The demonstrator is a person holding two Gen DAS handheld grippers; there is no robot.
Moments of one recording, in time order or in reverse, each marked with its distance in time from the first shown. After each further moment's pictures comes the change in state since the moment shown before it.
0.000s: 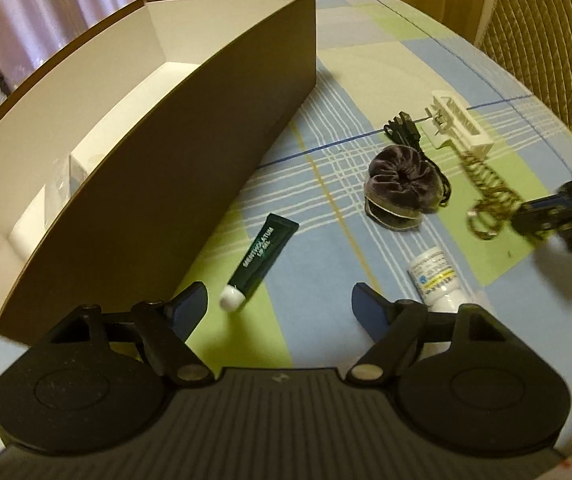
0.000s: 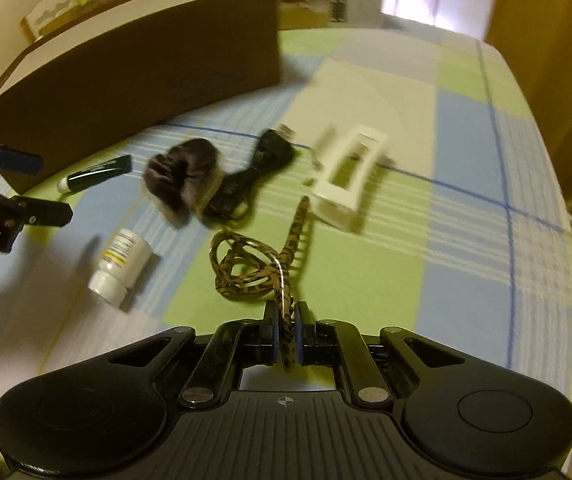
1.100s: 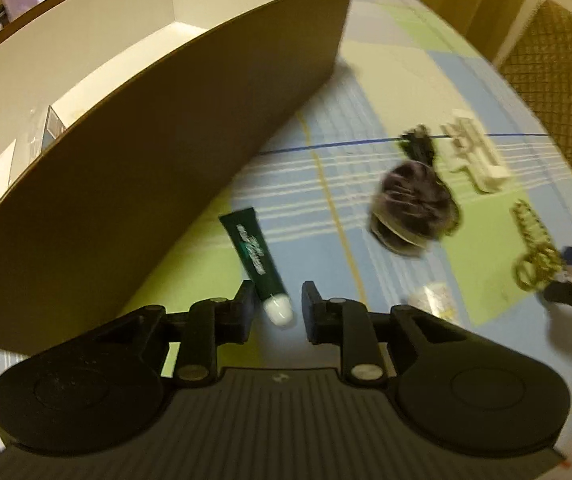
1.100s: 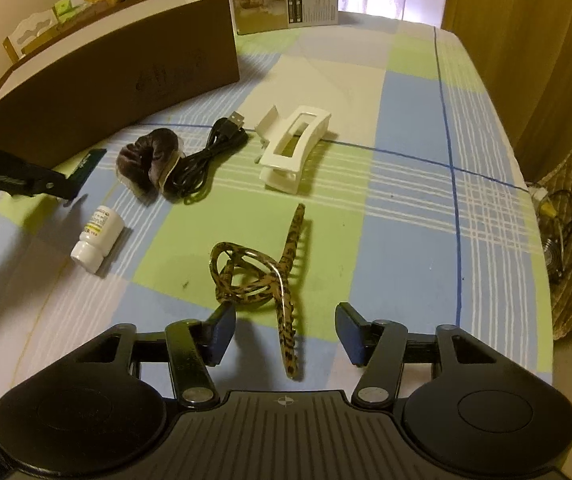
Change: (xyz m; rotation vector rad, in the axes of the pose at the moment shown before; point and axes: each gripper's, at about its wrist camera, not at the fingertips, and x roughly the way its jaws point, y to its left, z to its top) left arm 0.025 0.009 0.009 -0.187 0.053 -0.057; right arm -0.025 -0.023 -0.024 0.046 -0.023 -0.028
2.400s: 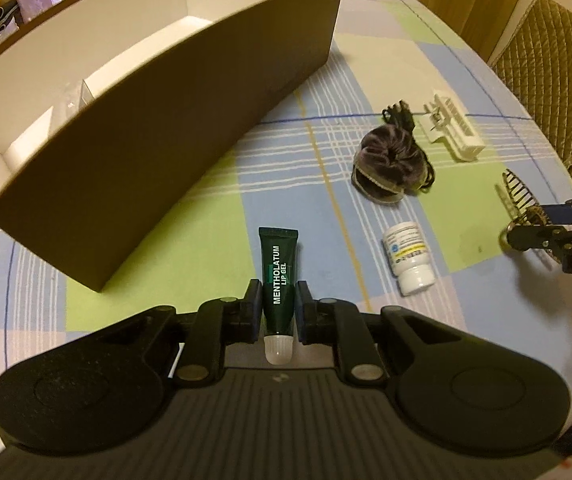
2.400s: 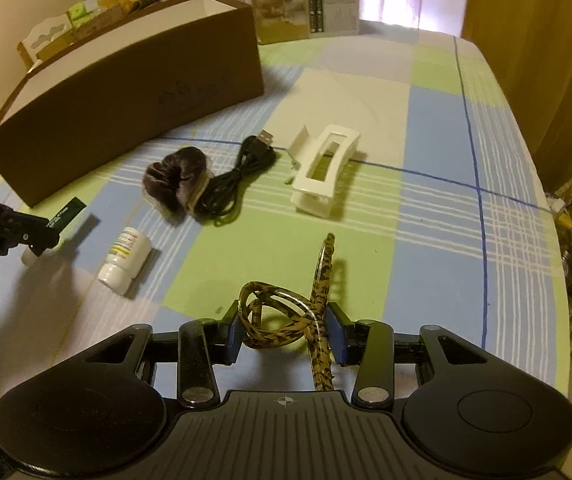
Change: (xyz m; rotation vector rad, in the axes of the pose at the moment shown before) left arm -0.056 -0.005 -0.034 -0.015 0.011 -0.012; right arm -0.005 0.018 0.018 -0.032 -0.015 0.057
